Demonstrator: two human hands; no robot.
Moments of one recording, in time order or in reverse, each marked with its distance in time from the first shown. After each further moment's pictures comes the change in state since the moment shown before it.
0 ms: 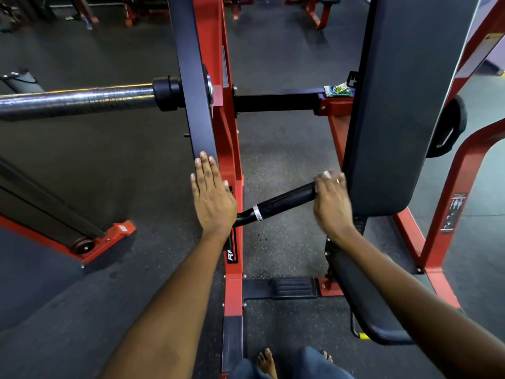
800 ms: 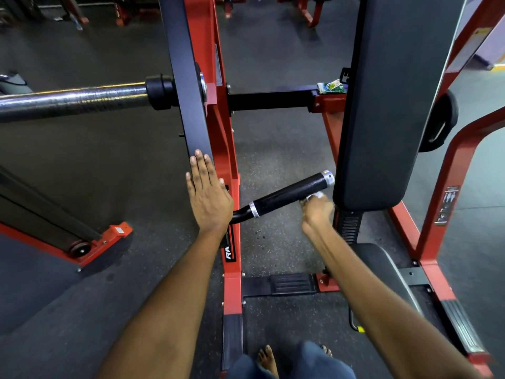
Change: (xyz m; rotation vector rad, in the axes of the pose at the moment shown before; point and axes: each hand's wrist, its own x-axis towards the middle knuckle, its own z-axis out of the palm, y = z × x) left_hand -0.001 -0.001 0.000 -0.028 0.016 0.009; right_hand 0.006 -0.052 0.005 1.385 0.107 1.217
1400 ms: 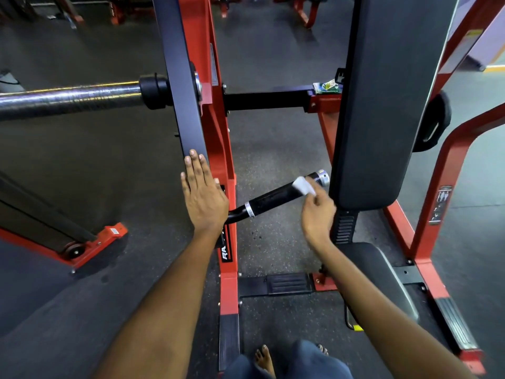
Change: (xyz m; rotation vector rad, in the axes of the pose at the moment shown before) left_hand 0.000 -0.001 0.001 0.016 -0.022 -0.005; right_hand -0.030 -0.003 -0.031 -0.414 -0.086 -0.474
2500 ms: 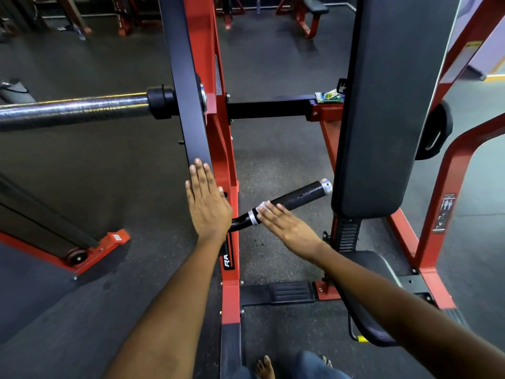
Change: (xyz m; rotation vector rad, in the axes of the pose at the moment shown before) left_hand 0.000 0.000 0.002 -0.027 0.013 0.011; right_hand 0.031 0.067 0.020 -1.079 -0.584 -1.360
